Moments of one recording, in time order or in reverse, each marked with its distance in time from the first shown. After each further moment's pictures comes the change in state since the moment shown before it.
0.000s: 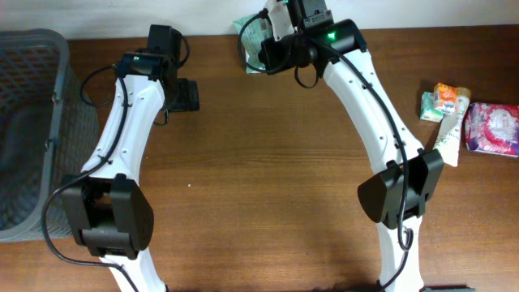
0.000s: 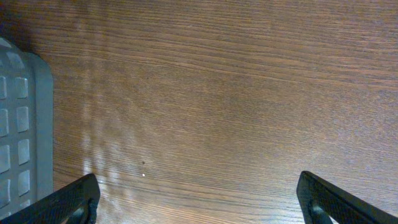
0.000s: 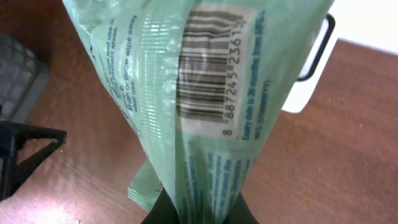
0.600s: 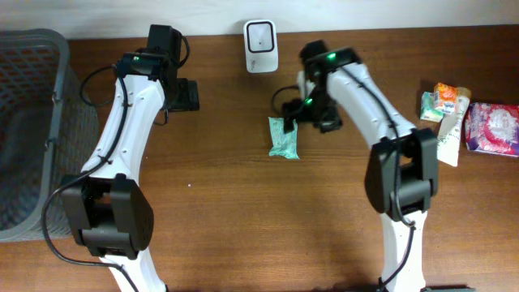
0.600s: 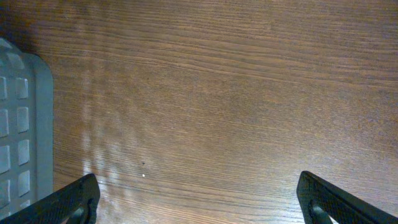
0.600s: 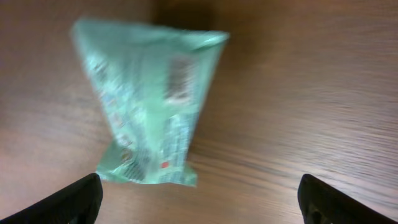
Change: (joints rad) left arm 0.000 0.000 0.000 0.000 0.000 0.000; right arm -0.109 0.037 -0.358 -0.290 0.039 0.121
